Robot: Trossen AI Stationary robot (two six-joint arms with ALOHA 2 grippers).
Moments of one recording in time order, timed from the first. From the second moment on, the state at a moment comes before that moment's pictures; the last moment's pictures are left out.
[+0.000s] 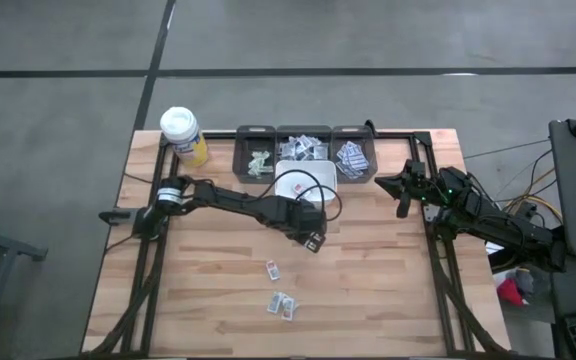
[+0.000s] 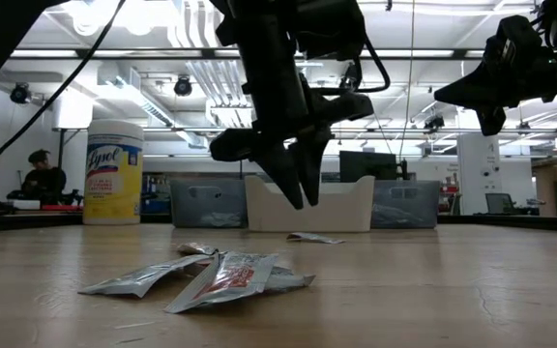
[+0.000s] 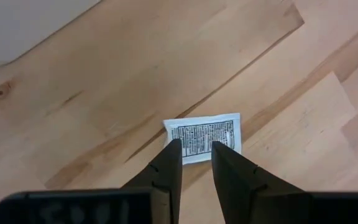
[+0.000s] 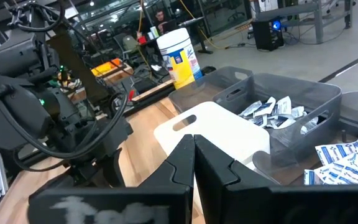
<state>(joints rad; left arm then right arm) -0.06 2.09 1.68 -0.79 -0.14 -0.99 -0.50 0.21 0.16 -0.02 -0.18 0.39</state>
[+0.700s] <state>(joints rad) -0.06 2.09 1.52 -0.63 -0.12 -1.03 -0.50 0.21 0.16 -0.02 -0.18 0.39</state>
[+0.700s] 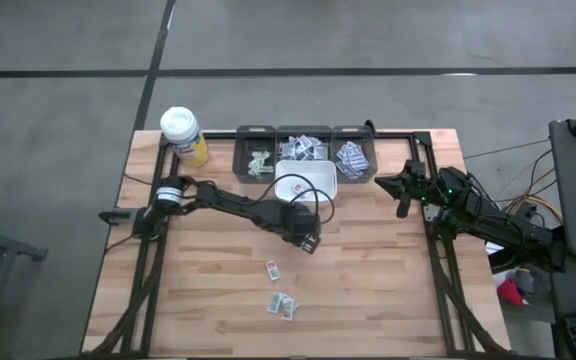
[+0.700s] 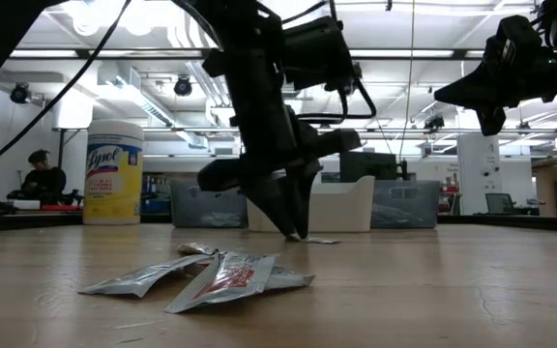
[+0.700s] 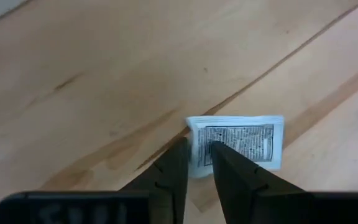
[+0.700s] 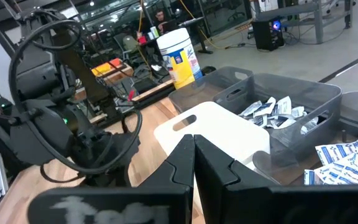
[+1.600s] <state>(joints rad) -0.07 2.06 1.61 -0.76 -0.14 -0.77 -0.50 0.21 0.16 -0.02 -0.18 0.38</state>
